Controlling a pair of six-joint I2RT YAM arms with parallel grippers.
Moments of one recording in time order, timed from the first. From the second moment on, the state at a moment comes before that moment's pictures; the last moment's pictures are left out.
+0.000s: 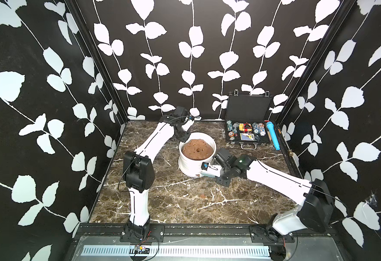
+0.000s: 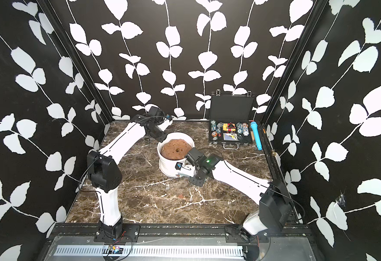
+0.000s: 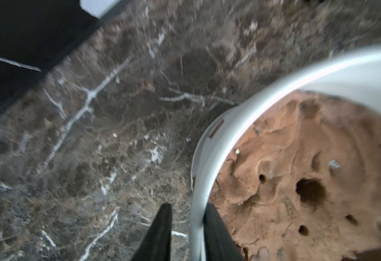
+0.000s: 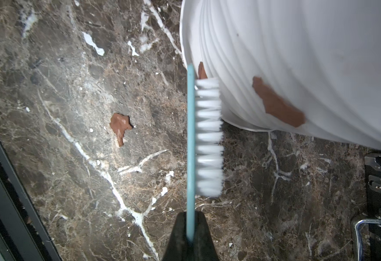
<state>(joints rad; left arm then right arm) -0.43 1.99 1.96 -1.01 0.01 0.26 0.83 1.49 1.17 -0.87 -0.07 -0.48</state>
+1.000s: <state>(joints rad) -0.60 1.74 1.70 -1.13 -0.18 -0.79 0.65 1.39 1.17 -0.87 -0.21 -0.57</state>
